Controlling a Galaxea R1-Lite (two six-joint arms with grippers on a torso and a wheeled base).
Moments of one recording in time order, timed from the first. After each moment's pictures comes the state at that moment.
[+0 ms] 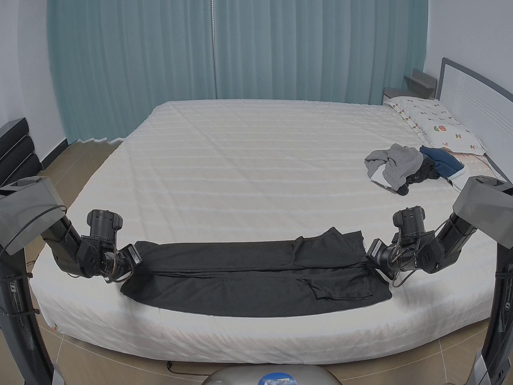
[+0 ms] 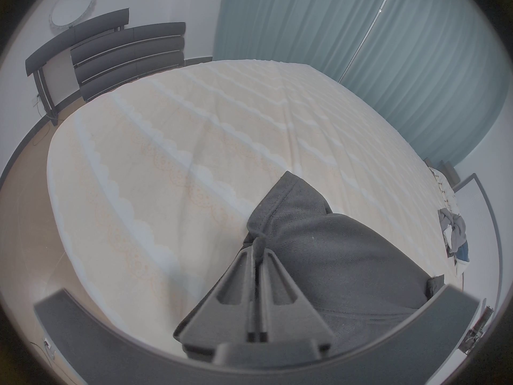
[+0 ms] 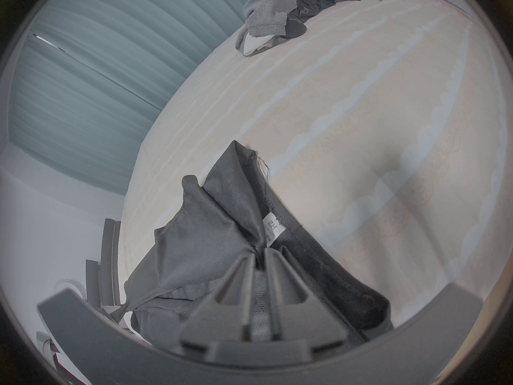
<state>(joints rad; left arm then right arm) 0.00 2.21 -0.83 -0.52 0.09 -0.61 0.16 2.28 -0.91 -0.59 0.14 0.80</state>
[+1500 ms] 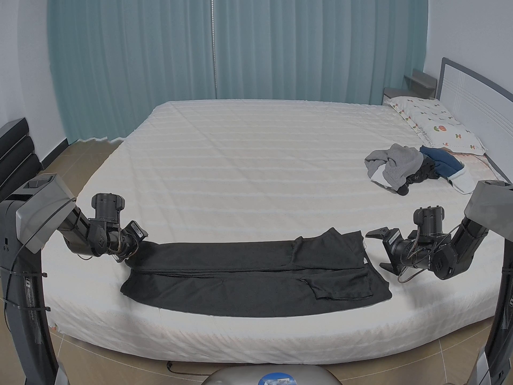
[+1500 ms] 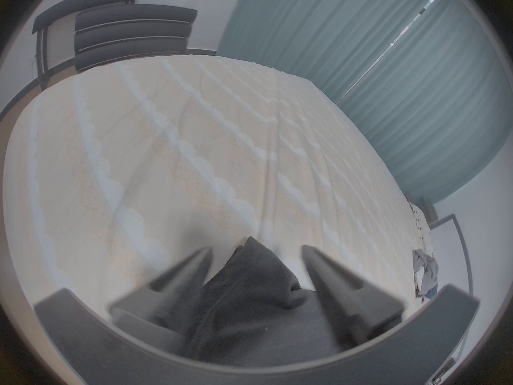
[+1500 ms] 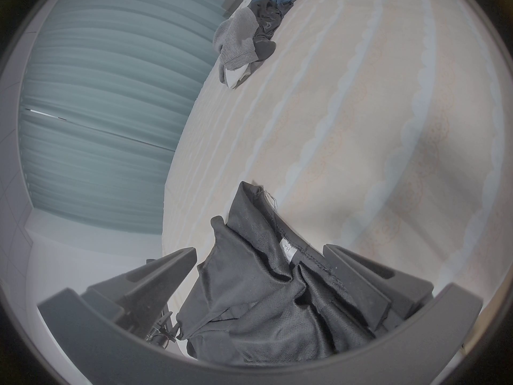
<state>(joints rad) 0.05 2.37 -1.16 -0.46 -0.03 -0.78 0.07 2.26 -0.78 -0.86 0.24 1.05</state>
